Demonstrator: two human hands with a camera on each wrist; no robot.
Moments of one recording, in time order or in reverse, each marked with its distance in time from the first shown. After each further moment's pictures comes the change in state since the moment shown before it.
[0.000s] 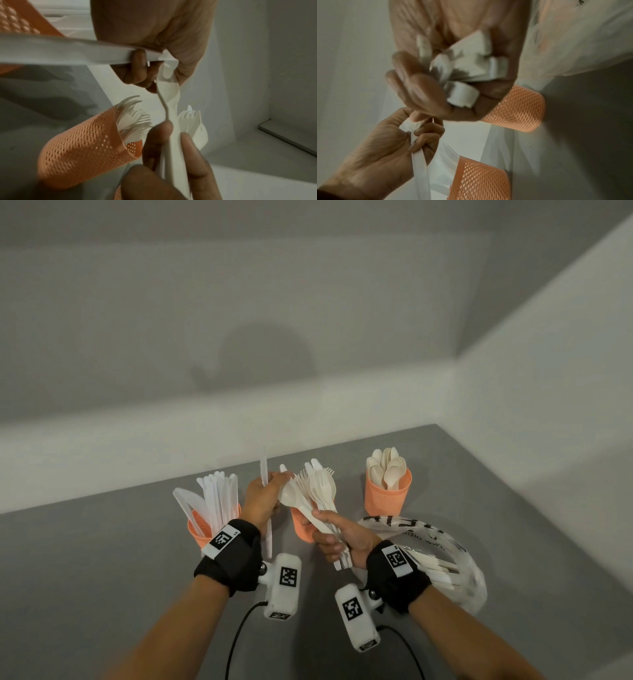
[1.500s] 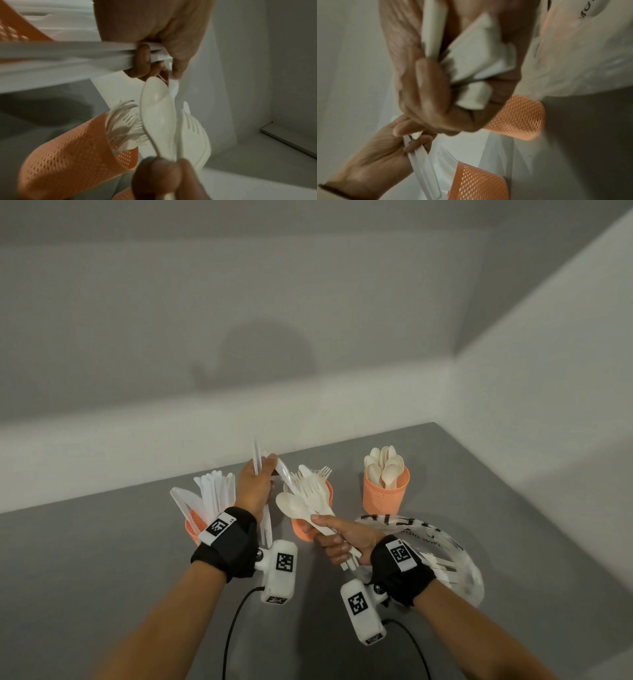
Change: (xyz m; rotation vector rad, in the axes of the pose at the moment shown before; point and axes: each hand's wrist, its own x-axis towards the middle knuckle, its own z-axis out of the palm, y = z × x) left_hand 0.010 0.014 -0.001 -0.012 0.102 0.053; right_hand -0.010 -0.010 -0.001 -0.146 -0.012 0.123
